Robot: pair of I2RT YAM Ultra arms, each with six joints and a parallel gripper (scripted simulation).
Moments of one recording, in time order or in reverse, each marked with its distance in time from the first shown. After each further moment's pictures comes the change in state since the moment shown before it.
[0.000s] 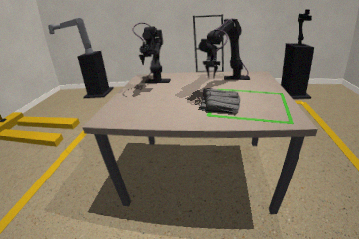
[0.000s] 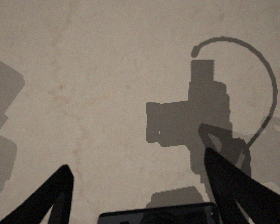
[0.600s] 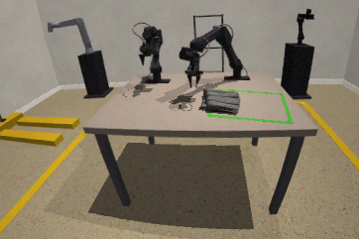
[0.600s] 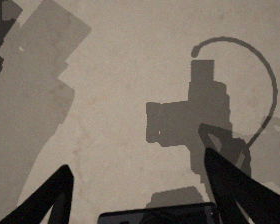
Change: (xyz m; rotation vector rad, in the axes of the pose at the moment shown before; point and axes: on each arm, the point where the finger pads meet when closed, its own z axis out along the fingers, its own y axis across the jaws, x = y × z) left arm -0.044 -0.101 0.061 0.001 -0.019 -0.016; right arm 0.000 0.000 0.000 0.000 0.000 0.000
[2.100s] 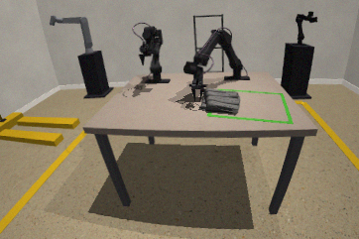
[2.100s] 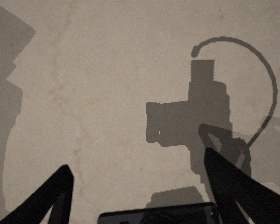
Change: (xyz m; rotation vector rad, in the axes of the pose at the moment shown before) left arm 0.032 0.024 0.076 -0.010 -0.011 -0.008; right arm 0.000 0.000 0.000 0.000 0.000 0.000
